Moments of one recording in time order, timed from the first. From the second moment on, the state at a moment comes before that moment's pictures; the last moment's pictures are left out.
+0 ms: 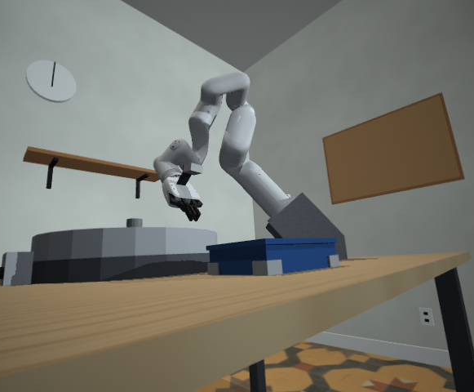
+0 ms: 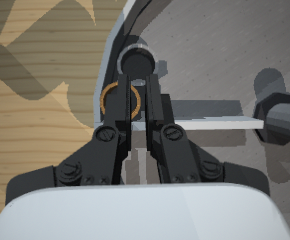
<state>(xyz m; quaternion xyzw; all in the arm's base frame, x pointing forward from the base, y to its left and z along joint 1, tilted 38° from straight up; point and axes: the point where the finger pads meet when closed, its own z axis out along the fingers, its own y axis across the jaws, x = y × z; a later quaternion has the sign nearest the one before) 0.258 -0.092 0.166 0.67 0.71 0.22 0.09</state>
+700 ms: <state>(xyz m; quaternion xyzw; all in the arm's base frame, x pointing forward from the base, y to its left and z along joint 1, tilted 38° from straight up) 0.268 -0.105 0.144 0.67 0.71 0.22 0.09</state>
